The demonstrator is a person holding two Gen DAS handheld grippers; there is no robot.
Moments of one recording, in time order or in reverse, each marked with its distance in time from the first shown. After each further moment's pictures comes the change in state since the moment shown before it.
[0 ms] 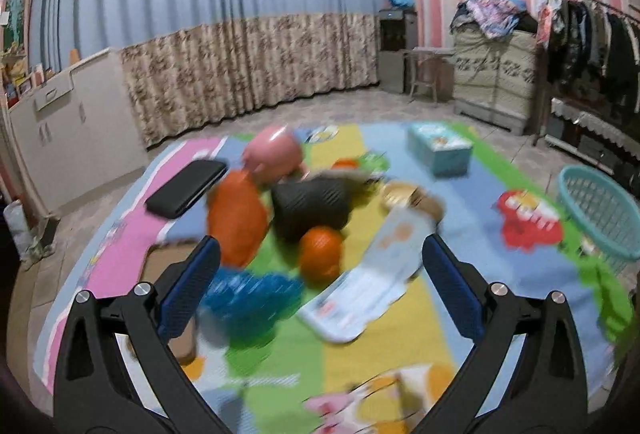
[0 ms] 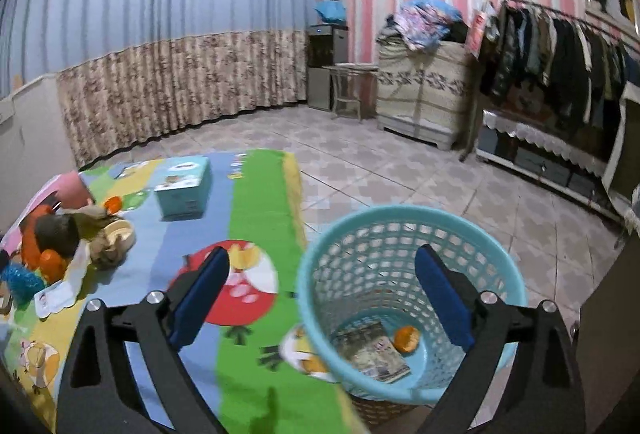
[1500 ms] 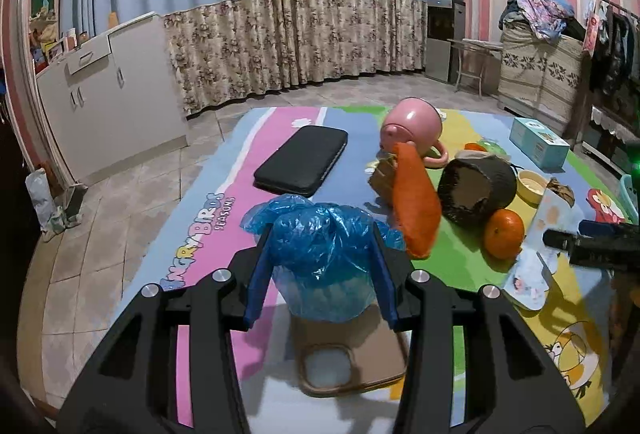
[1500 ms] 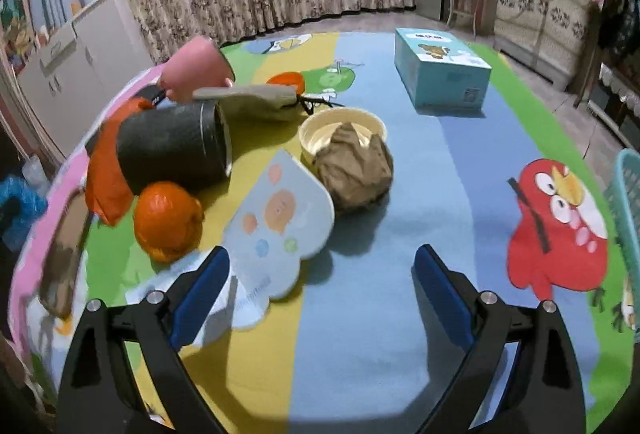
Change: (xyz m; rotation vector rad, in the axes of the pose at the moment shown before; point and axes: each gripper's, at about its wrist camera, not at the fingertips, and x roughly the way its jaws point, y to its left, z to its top) left arm 0.026 0.154 -0.009 -0.082 0.062 0.092; right arm 0.089 0.227 -0.044 -0.053 0.380 0.338
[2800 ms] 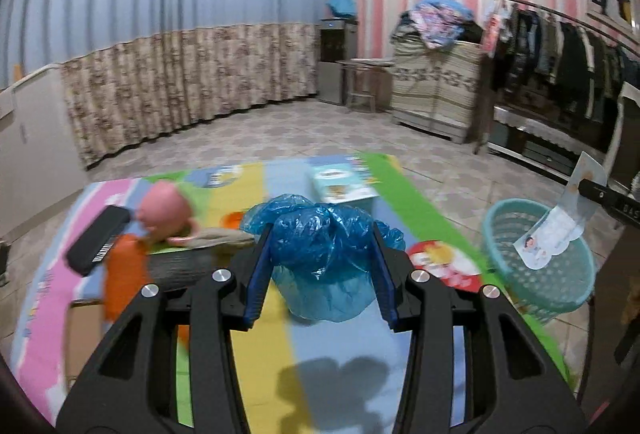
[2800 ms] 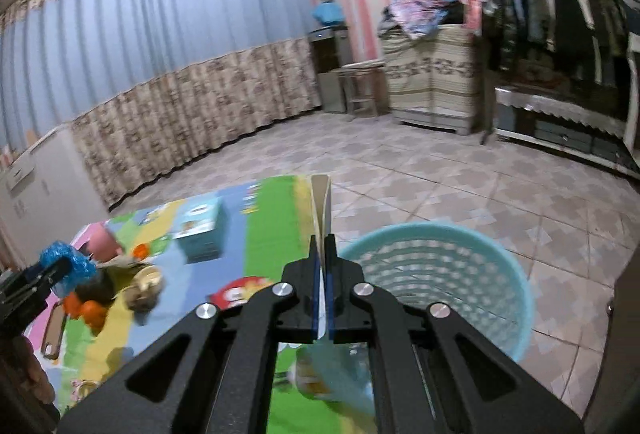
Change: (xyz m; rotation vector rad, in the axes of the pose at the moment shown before) left arm -0.050 -0.262 0.049 0.132 -0.100 -0.347; right arm -0.202 -0.264 -0.004 0.237 -0.423 -0.215
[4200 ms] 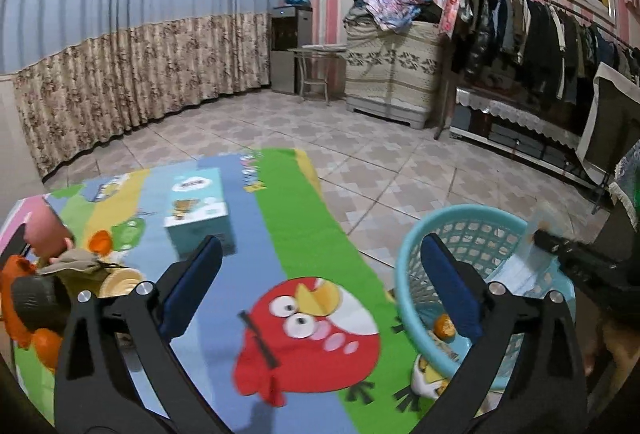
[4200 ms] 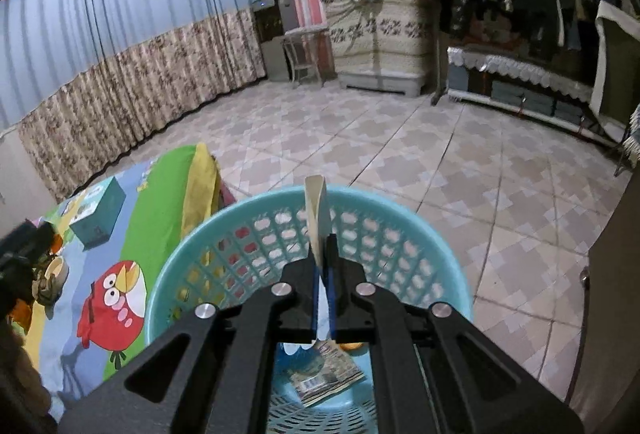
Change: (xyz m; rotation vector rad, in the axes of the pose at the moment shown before) left arm 0.083 -0.122 0.016 0.046 0.030 -0.095; right arm 0.084 -0.079 -0.024 0.038 0.151 -0.151
